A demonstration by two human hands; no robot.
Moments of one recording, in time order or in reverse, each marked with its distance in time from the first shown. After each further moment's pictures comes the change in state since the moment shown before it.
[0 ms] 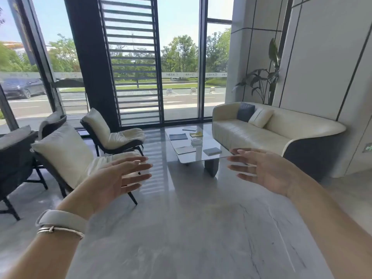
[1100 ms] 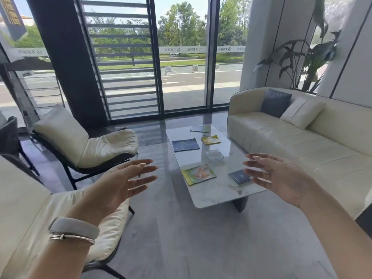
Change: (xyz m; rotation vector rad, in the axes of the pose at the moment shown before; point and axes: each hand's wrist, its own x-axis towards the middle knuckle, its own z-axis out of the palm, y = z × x) left_hand 0.837 0.011 -0.174 -0.015 0.016 -0.074; right_hand 0.843 -0.004 -0.012 0.104 0.143 0.067
